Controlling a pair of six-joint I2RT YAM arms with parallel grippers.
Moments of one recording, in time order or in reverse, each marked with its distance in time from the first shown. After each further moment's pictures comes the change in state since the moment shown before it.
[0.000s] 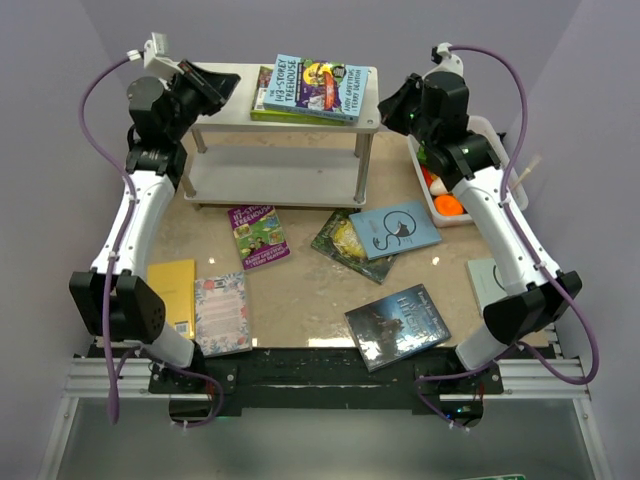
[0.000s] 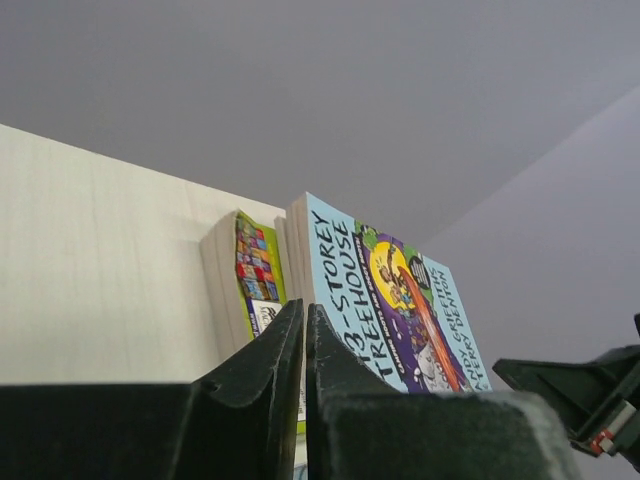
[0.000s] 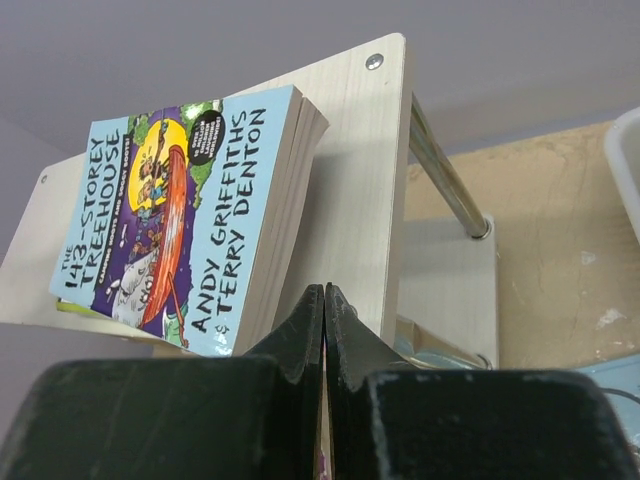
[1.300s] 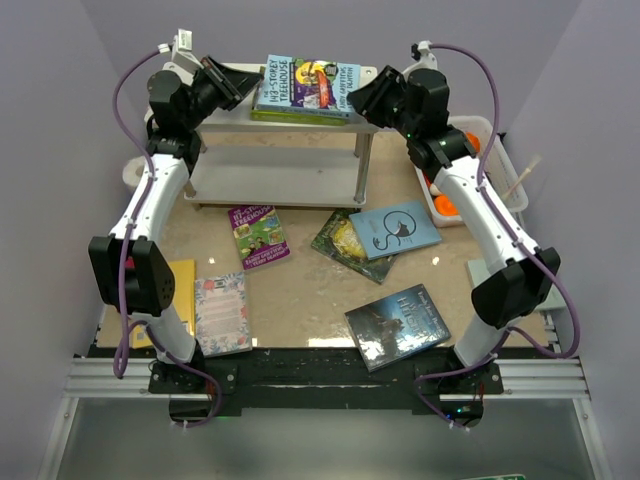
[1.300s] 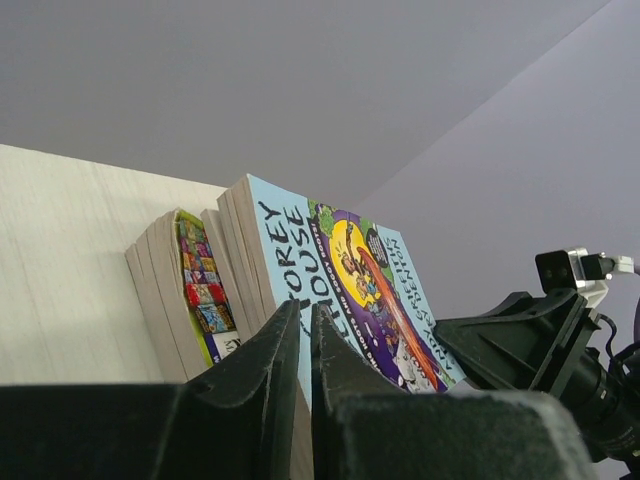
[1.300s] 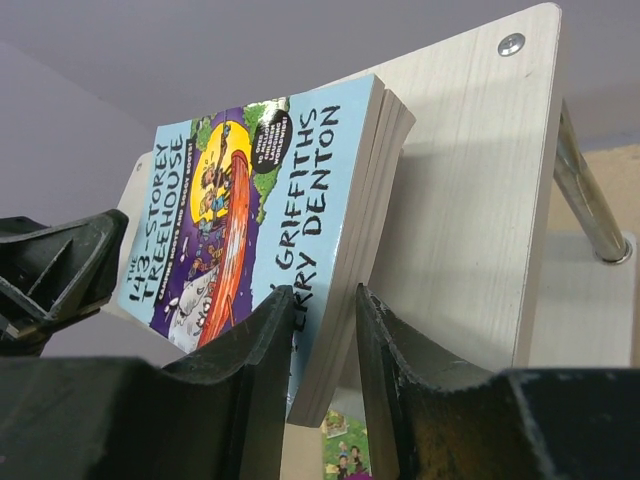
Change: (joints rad) left arm -0.015 0.202 0.094 0.157 0.221 -0.129; right arm 0.005 0.116 0.003 0.191 -0.184 0.115
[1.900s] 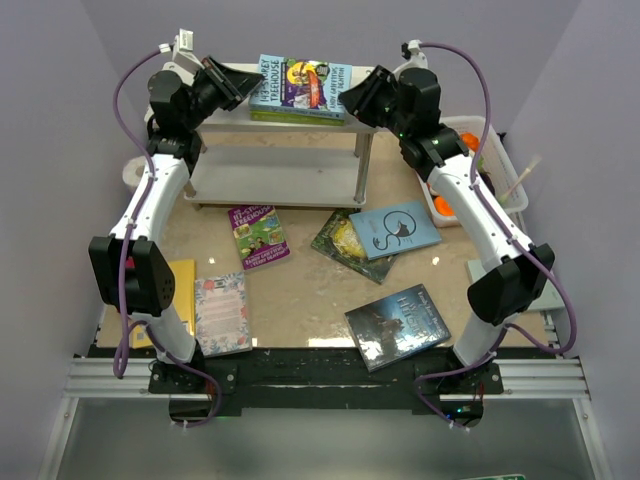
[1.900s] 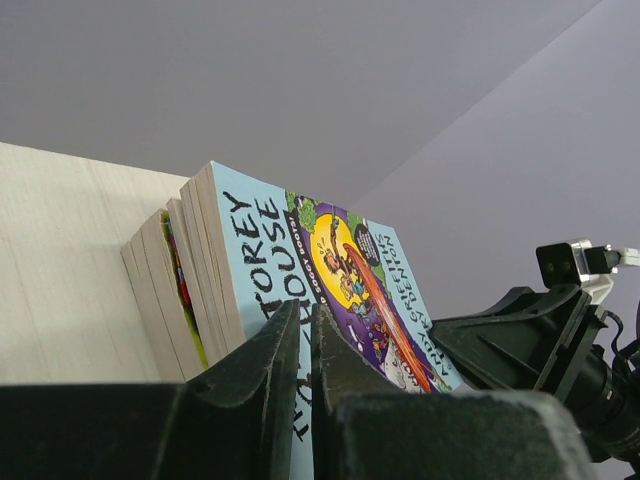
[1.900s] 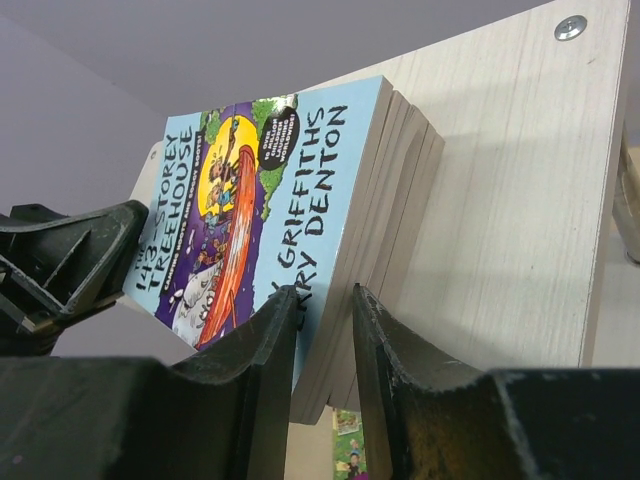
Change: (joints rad) left arm -0.005 0.000 0.000 -0.004 0.006 0.012; right arm 0.034 0.033 0.039 0.000 -0.002 0.002
